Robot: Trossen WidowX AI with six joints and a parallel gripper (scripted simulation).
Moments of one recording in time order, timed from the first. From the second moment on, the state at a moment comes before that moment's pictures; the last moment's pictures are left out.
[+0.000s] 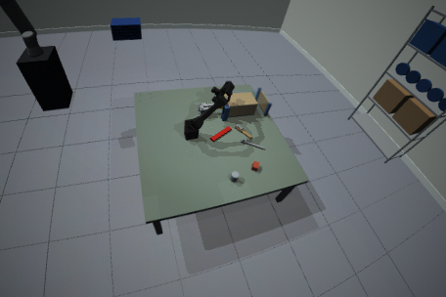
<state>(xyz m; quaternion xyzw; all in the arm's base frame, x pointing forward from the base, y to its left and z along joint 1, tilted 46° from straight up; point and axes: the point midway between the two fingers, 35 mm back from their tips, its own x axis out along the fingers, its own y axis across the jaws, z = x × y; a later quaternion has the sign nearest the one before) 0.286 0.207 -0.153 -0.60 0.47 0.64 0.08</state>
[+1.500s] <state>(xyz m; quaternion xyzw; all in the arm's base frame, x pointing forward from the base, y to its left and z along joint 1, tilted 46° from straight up) 0.270 0.242 -0.188 -0.61 0.47 0.63 0.08</state>
